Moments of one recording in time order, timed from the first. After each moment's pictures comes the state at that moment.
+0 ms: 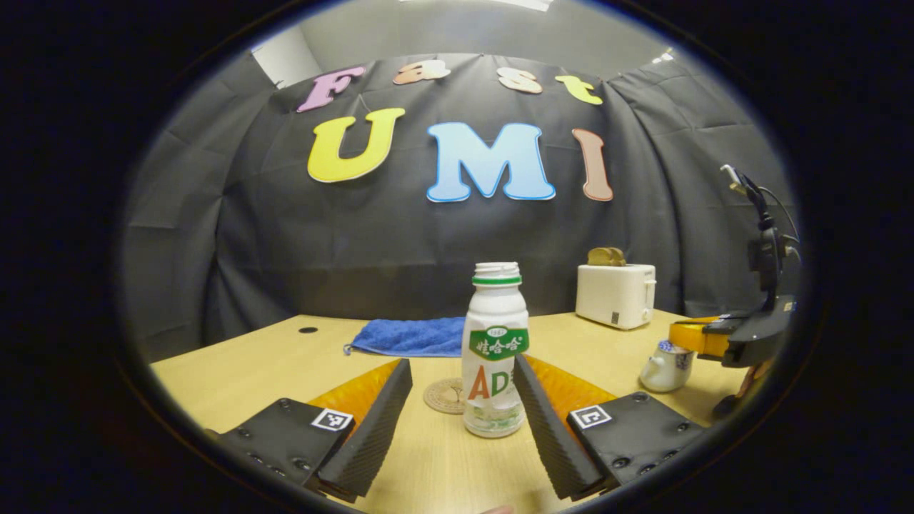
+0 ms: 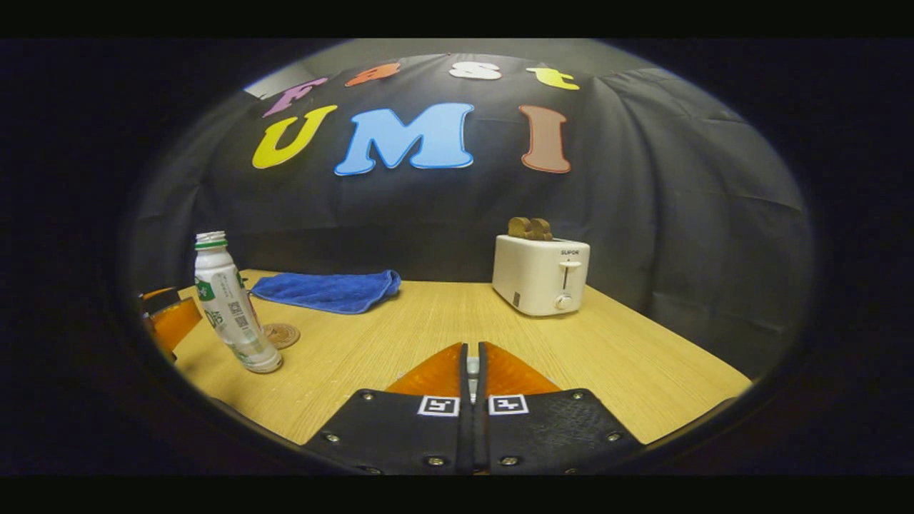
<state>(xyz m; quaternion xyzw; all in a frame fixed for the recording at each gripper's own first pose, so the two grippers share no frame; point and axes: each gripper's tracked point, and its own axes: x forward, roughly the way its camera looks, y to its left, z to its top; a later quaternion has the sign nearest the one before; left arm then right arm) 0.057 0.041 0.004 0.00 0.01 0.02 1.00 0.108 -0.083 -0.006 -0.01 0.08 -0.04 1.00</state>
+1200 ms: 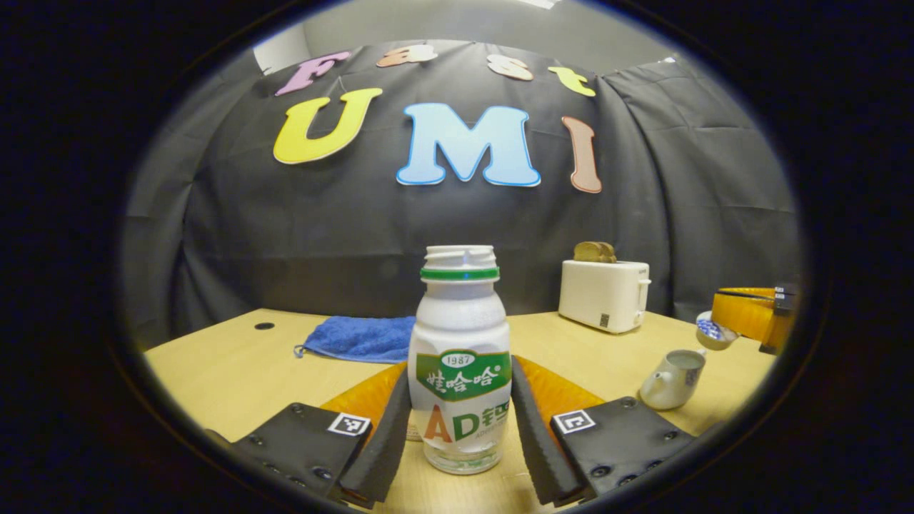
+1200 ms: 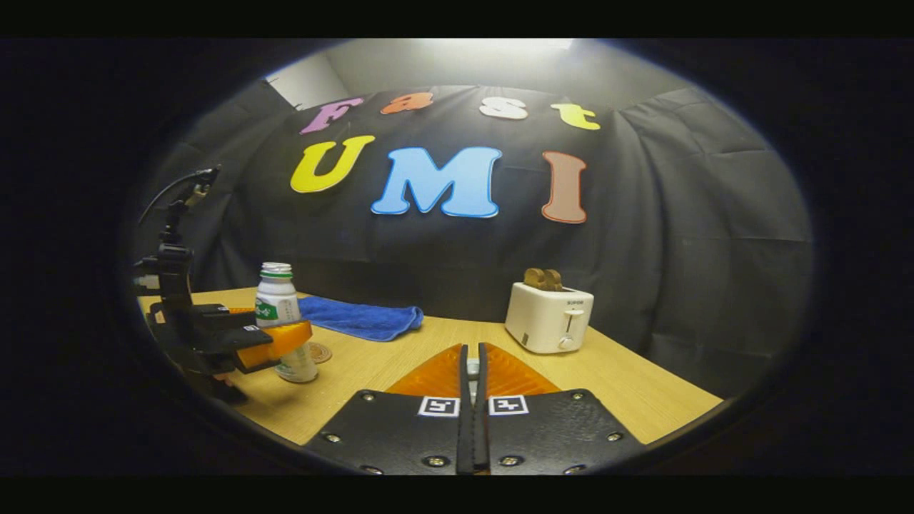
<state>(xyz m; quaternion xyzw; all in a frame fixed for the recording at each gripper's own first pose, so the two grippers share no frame) 0.124 0.011 0.000 -0.01 0.02 -0.04 1.00 0.060 -0.064 0.052 -0.06 -0.02 0.00 1.00</state>
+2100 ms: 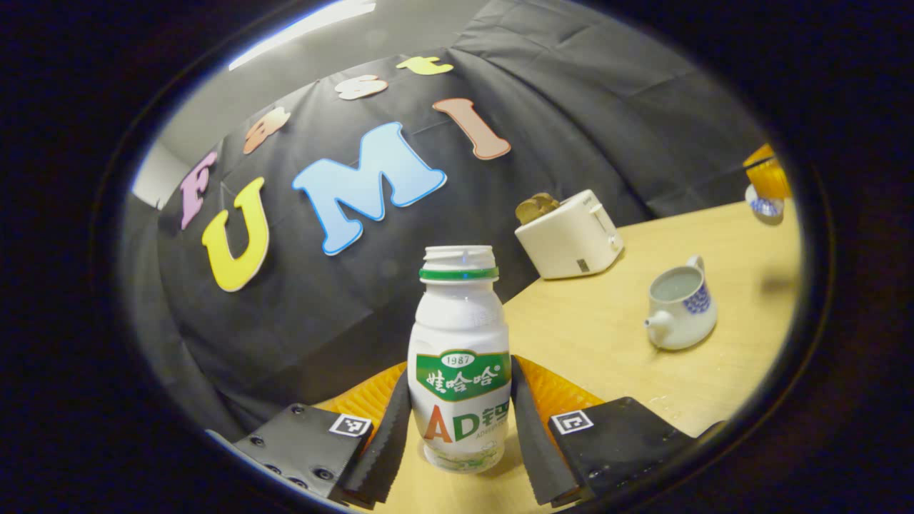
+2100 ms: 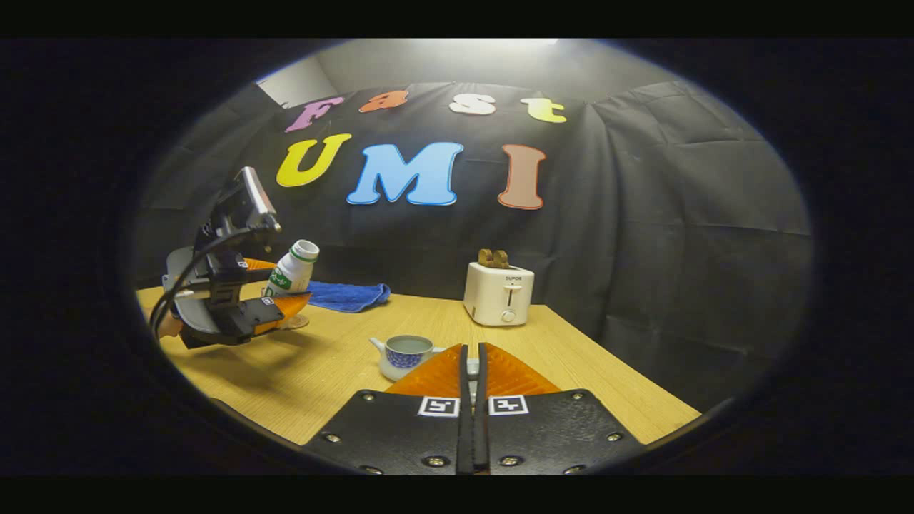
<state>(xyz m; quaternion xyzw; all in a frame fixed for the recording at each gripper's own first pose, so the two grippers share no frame) 0.128 -0.040 0.014 0.32 0.02 -0.05 0.95 -0.017 -0.154 0.025 -0.05 0.02 -0.04 1.00</state>
